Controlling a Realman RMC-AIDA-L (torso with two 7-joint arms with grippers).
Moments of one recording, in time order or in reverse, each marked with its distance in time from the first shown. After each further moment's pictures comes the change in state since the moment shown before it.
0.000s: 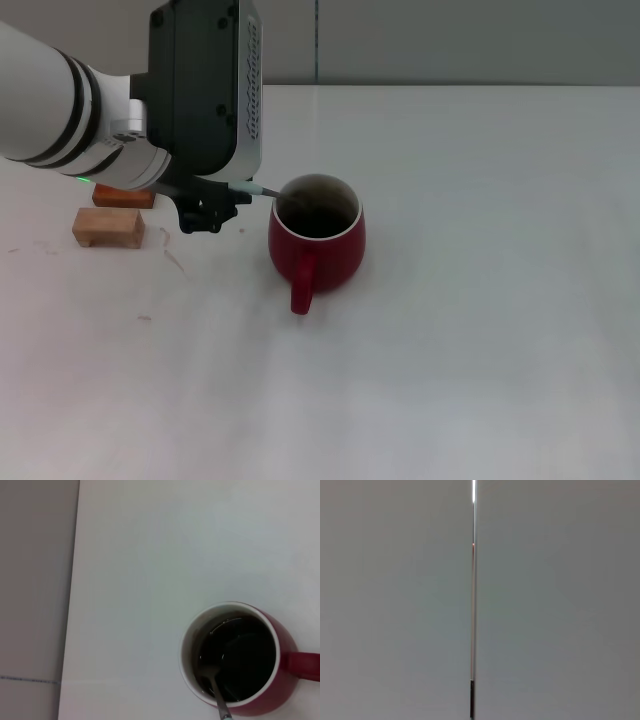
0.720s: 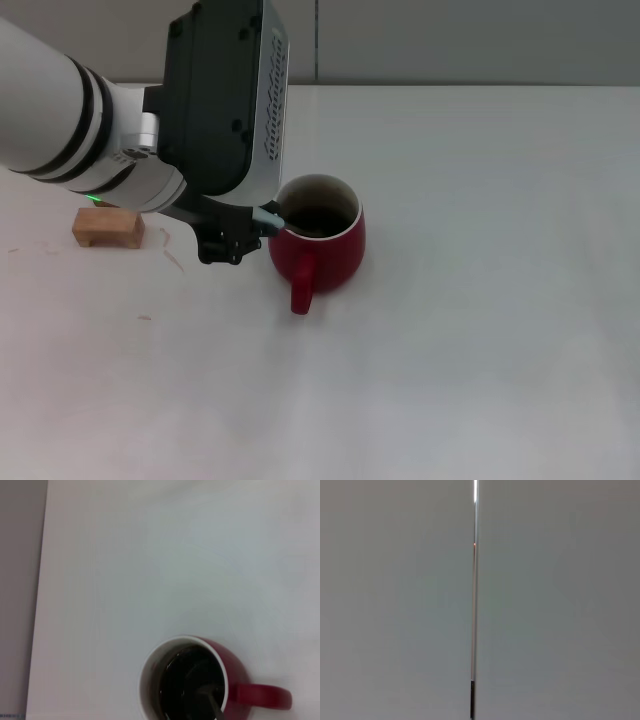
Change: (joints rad) left arm -0.010 -0.002 0.010 0.063 -0.071 0.116 -0.012; right arm 0.005 -0.002 0.000 -0.005 -0.002 0.004 0.000
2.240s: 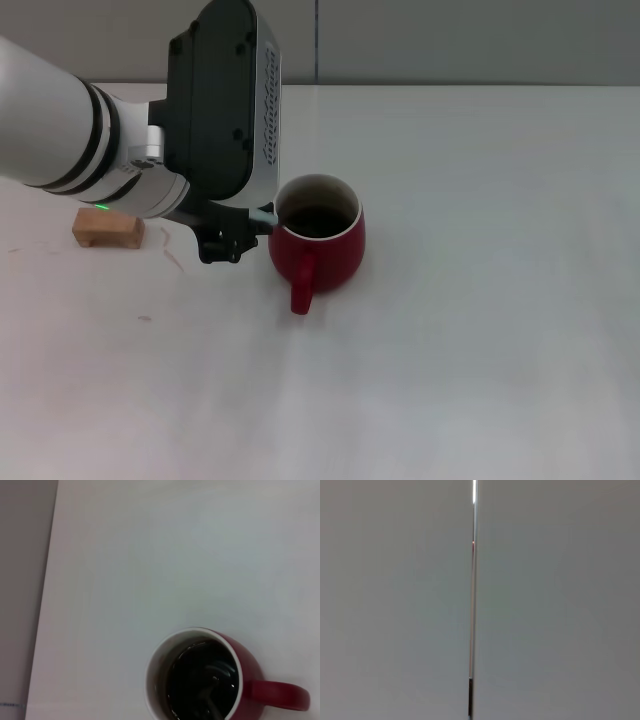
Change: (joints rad) left arm 0.025 0.003 0.032 -0.071 0.014 -0.112 -0.012; right arm 0.001 -0.002 0.000 -0.003 0.000 0.006 0.000
